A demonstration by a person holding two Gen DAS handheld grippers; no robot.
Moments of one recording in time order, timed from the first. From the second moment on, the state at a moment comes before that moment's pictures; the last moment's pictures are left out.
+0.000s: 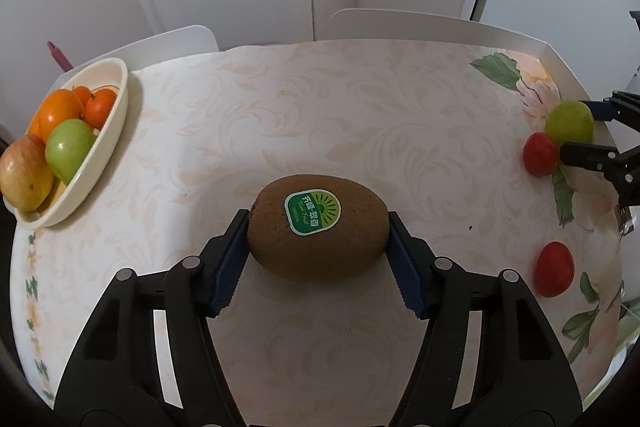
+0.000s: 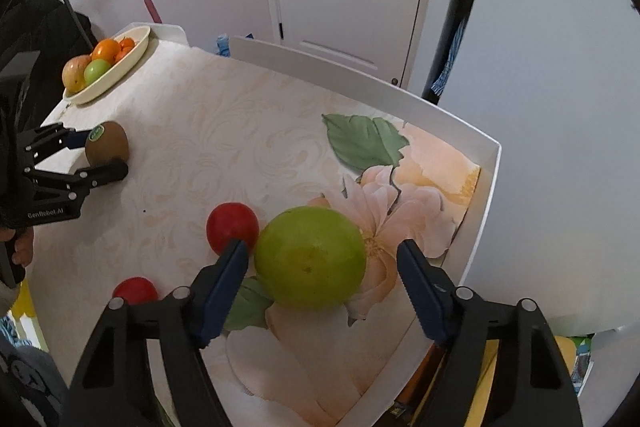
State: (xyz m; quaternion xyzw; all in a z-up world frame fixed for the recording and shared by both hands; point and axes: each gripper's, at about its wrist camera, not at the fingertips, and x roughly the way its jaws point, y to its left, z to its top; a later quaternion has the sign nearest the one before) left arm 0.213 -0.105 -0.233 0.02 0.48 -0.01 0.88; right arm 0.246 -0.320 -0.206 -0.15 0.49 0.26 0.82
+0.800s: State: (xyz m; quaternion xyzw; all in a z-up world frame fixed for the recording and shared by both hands) left arm 0.191 -0.091 -0.195 -0.01 0.46 -0.01 0.89; right arm 0.237 -0.314 -0.199 -0.14 0.49 0.25 0.82
